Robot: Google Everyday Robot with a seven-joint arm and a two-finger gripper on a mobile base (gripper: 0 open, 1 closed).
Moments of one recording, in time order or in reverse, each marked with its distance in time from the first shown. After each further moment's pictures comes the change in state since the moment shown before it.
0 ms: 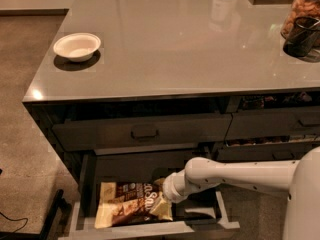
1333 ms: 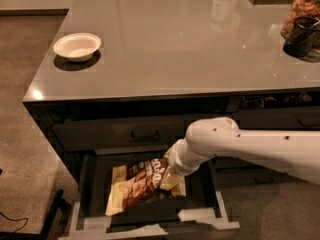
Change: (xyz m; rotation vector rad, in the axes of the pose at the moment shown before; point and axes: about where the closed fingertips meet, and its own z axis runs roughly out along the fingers) arm -0.082 -0.007 -0.162 0.150 0.240 -0.056
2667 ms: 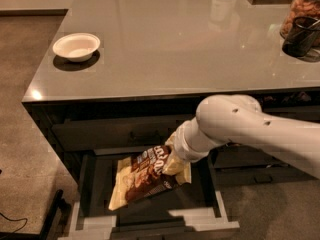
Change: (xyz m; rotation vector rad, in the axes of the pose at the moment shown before) arm -0.040 -0.002 -0.095 0.073 -0.017 -0.043
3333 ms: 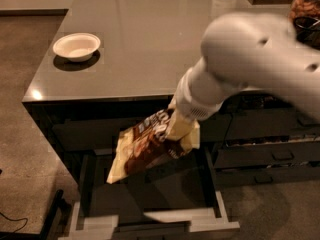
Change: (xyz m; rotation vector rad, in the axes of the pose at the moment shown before) arm -0.061 -0.035 -0.133 0.093 0.069 -0.024
